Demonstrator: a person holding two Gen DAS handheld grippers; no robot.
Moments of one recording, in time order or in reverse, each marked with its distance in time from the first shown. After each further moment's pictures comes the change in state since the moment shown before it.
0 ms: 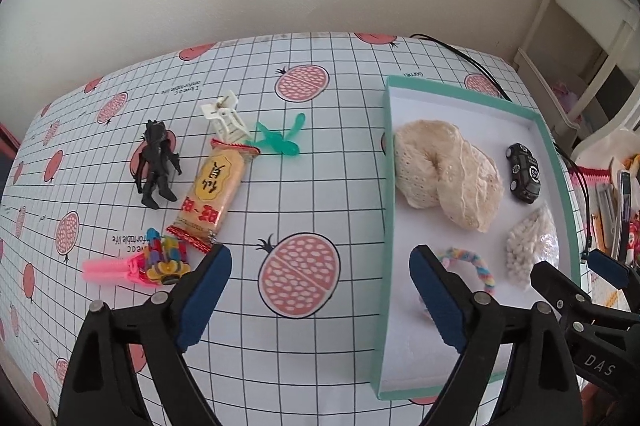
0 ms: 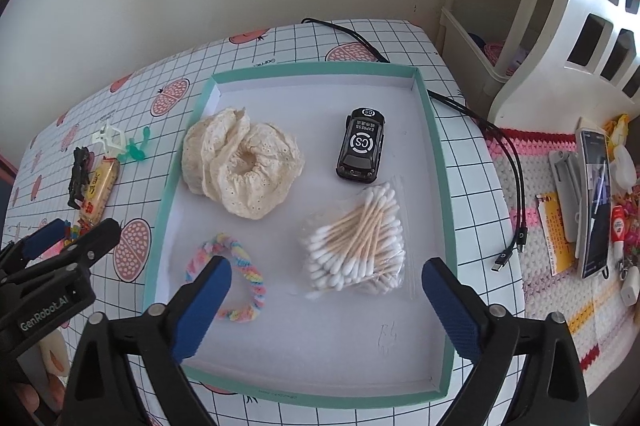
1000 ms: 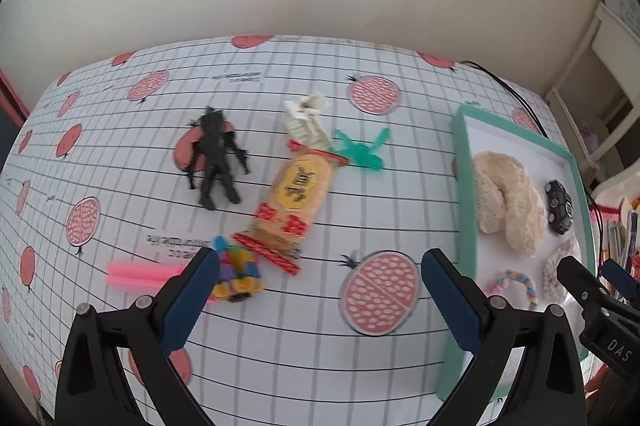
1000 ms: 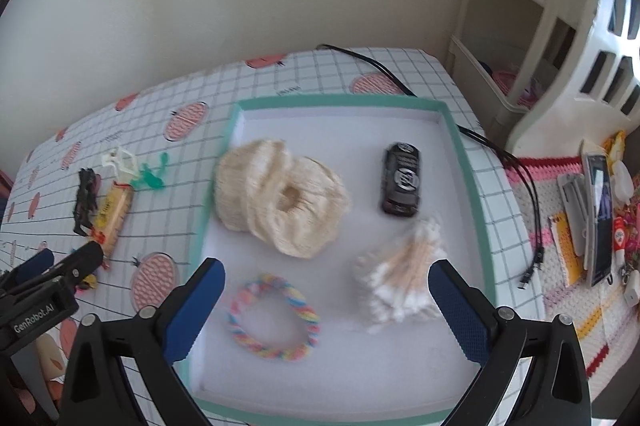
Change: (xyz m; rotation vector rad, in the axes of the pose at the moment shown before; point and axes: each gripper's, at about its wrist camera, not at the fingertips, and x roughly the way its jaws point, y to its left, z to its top) left arm 0.009 0.079 0.002 -0.119 -0.023 -0.004; right arm -0.002 0.049 0.011 0.007 -0.095 -0.029
